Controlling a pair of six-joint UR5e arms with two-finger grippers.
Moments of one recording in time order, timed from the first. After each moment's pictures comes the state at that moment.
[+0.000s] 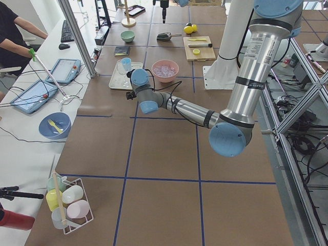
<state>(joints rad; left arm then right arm) -0.97 -1.84 -1.57 -2.51 -2.35 0.03 0.98 -1.65 1.97 -1.28 2.21 0.83</state>
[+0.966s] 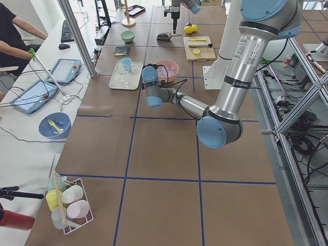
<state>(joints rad) -0.82 -1.91 -1.55 -2.55 -2.35 0.03 0.76 -1.81 1.92 -1.01 2.10 1.06</state>
